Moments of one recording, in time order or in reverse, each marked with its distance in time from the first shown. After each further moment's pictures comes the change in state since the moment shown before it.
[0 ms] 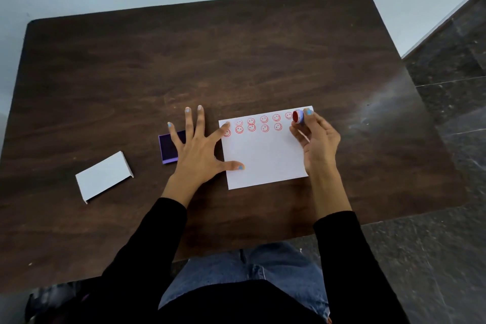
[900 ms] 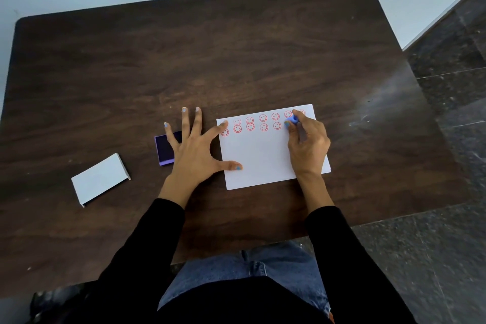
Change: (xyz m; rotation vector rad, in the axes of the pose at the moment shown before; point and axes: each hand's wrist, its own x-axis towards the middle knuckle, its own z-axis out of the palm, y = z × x) left_hand 0.001 -0.006 0.000 -0.103 0.006 -0.004; right_hand 0.001 0.032 -0.003 -0.925 0.038 -0.809
